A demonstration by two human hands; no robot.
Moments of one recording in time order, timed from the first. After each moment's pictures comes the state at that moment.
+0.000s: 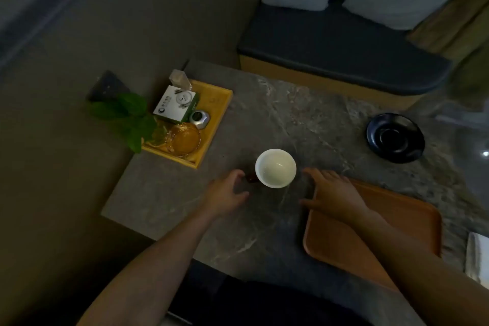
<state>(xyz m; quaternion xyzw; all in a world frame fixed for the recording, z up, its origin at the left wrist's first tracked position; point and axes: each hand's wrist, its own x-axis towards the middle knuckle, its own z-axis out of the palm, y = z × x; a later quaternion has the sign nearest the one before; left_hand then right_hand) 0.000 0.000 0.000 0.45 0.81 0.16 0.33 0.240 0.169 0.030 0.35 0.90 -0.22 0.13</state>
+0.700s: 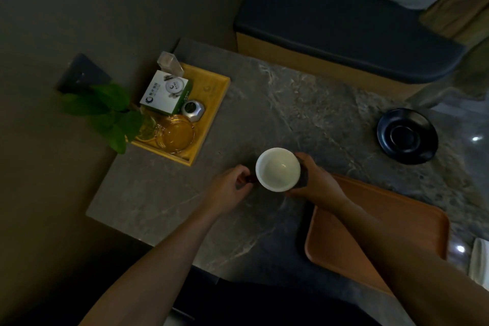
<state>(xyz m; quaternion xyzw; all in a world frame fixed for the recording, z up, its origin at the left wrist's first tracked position) -0.005 0.019 -0.025 0.41 0.78 0.26 0.39 0.193 0.181 -0.008 0.41 0.79 -0.45 0.05</state>
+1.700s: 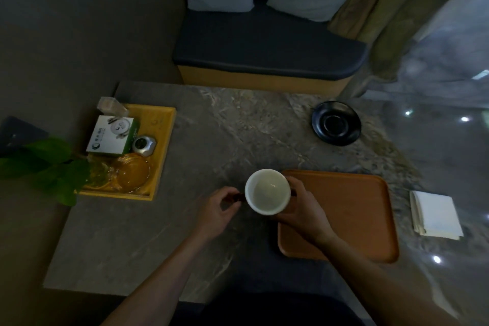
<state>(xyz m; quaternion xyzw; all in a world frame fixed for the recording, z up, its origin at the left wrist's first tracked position) 0.045 0.039 -0.012 0.44 0.72 0.35 0.42 0.269 0.125 0.017 0.54 0.70 -0.45 -0.09</state>
